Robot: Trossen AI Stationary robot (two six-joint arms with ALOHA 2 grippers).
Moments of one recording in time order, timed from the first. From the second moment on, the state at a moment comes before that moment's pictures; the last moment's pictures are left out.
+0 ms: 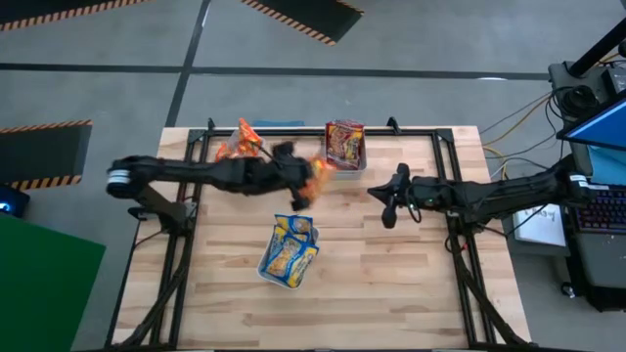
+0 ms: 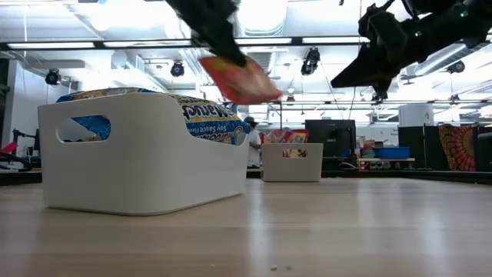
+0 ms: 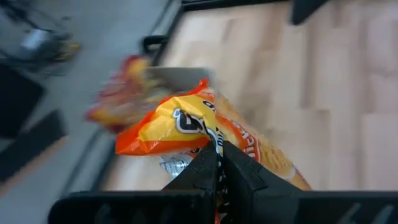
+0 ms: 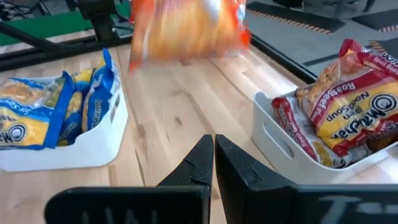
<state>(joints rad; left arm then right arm) 0.04 1.55 1.29 -0.41 -0.41 0.06 -0.01 0.91 0.45 0.09 0.29 0.20</state>
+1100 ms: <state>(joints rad) 0.77 1.48 1.29 -0.96 -0.72 0.53 -0.01 0.97 0.45 0.15 0.29 0.17</state>
